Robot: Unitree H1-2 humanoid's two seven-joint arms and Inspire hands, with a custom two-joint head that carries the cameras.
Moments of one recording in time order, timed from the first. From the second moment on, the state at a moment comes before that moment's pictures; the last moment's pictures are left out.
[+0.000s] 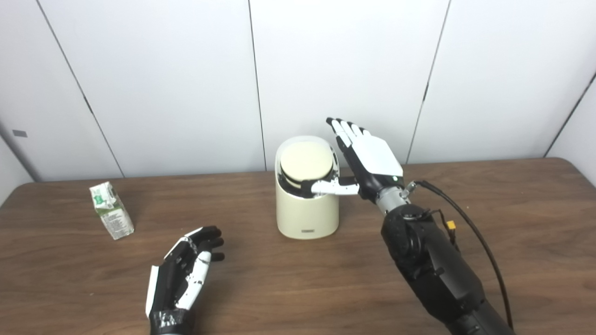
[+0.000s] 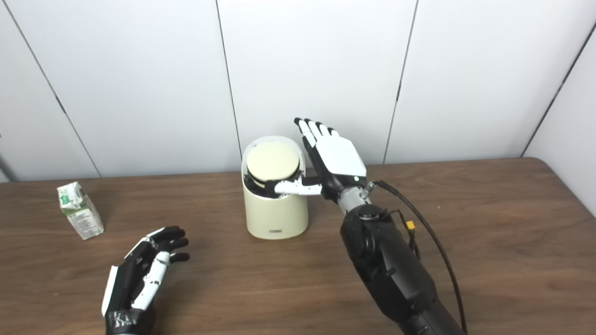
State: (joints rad) left arm 0.01 -0.04 0.03 -0.14 -0.08 -0.09 0.02; right arm -0.57 -0.21 0.32 0.11 -0.84 0.27 0.01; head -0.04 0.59
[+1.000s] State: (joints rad) left arm 0.01 -0.04 0.03 -0.13 -0.06 -0.10 0.02; right arm -0.03 -0.08 0.09 -0.18 -0.50 -0.03 -0.24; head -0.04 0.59
